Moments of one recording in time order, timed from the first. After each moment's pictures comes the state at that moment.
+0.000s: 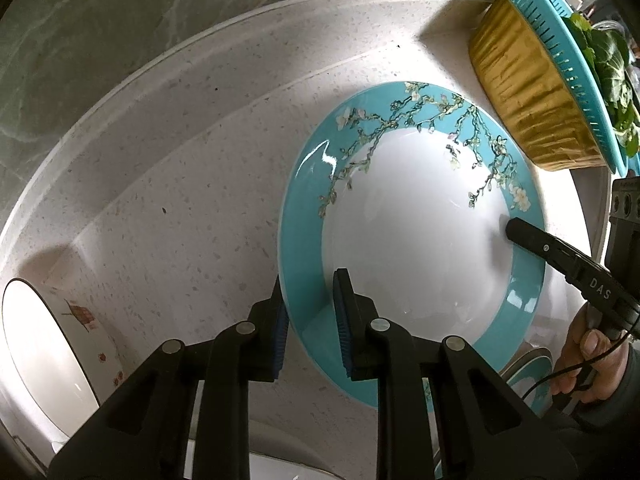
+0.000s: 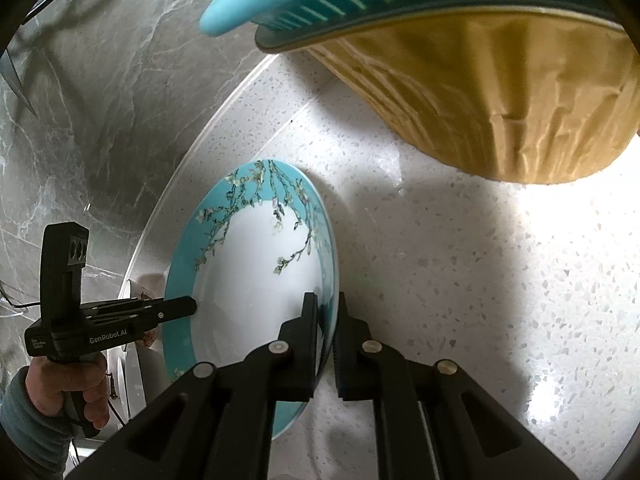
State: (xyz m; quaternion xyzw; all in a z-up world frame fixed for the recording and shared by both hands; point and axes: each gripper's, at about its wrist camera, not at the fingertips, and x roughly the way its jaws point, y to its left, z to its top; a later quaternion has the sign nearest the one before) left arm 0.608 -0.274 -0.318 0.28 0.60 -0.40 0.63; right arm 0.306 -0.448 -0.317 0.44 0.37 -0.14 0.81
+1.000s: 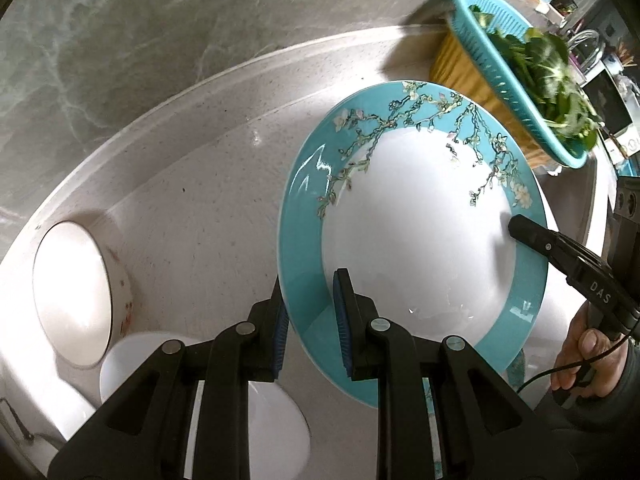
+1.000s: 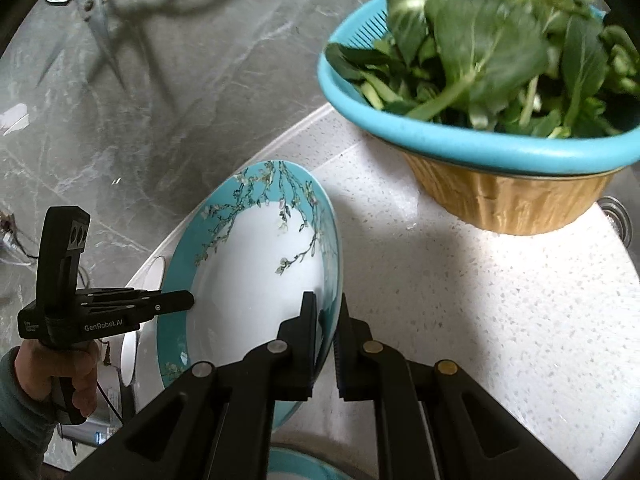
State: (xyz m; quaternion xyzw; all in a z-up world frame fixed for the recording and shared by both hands) left arm 0.565 -0.221 -0.249 0.25 0.57 -0.40 0.67; right arm 0.269 -0.438 -0.273 0.36 0.35 -0.12 0.86
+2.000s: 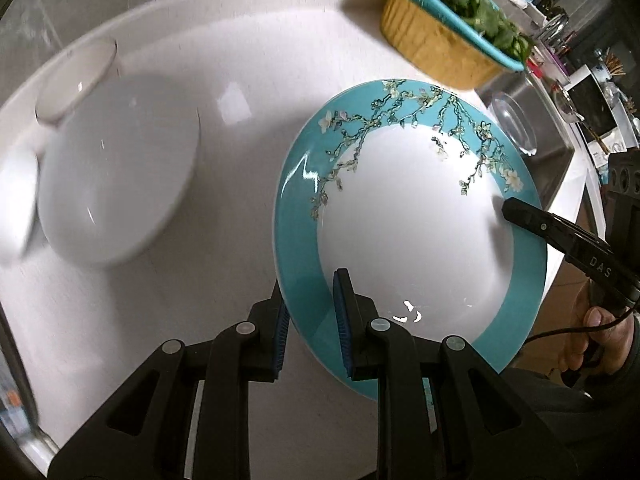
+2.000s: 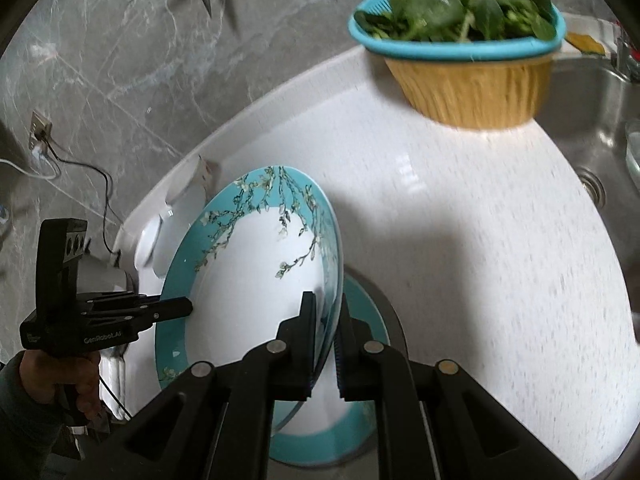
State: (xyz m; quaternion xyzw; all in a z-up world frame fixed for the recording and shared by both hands) left arm 0.375 -0.093 -0.254 0.18 0.60 -0.38 0.68; right arm 0.153 -0.366 -0.274 0.32 0.41 -0.07 0.85
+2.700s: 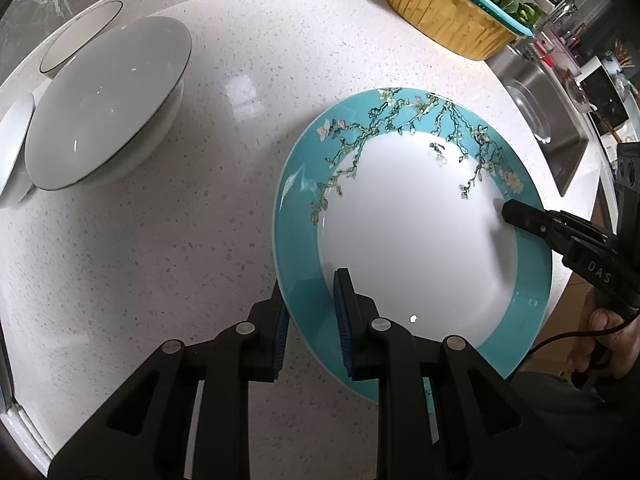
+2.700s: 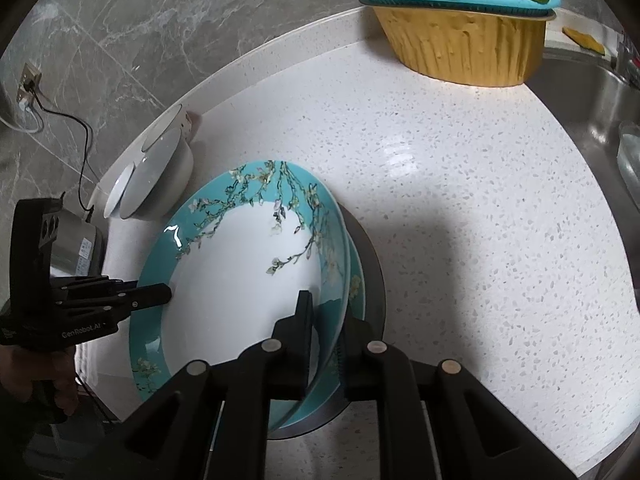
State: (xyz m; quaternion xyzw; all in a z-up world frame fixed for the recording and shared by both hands) left arm 0.336 -0.079 -0.294 0.19 0.59 -0.36 0.69; right arm 0.140 -0.343 -0.306 0.27 0.46 -0.08 0.84
